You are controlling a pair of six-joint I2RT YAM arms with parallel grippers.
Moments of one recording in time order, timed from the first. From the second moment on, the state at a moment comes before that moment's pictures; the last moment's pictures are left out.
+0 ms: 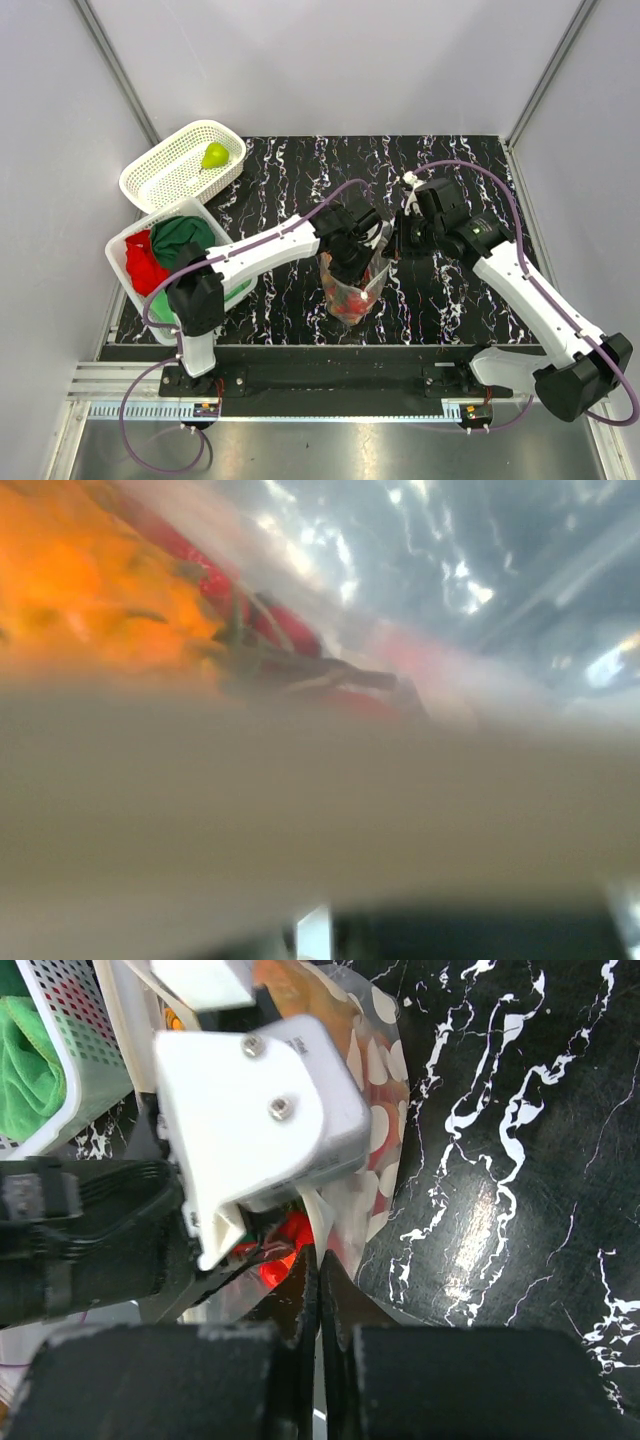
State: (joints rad) left arm -0.97 1.85 1.62 -0.98 0.25 -0.40; right arm 0.53 1.19 1.20 -0.86 -0.19 0.48
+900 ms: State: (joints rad) left arm -0.80 1.60 1.82 -0.93 0.00 -0.46; right arm 0.53 1.14 1.16 -0.81 -0.21 0.47
